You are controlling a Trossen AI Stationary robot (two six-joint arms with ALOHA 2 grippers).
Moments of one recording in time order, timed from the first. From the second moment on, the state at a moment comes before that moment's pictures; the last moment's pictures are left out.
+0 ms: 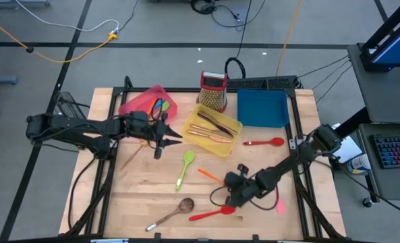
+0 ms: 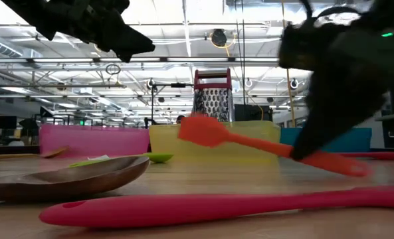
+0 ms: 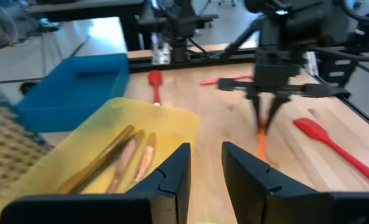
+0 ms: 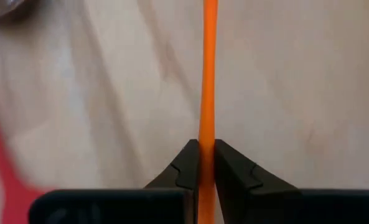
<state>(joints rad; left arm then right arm) 0.11 1.08 0.57 0.21 0.22 0.12 0.55 1.77 0.91 -0.22 0.46 0.85</state>
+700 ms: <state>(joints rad) 0.02 1.32 0.57 0.30 0.24 0.03 0.29 1.77 0.91 0.03 0.39 0.29</state>
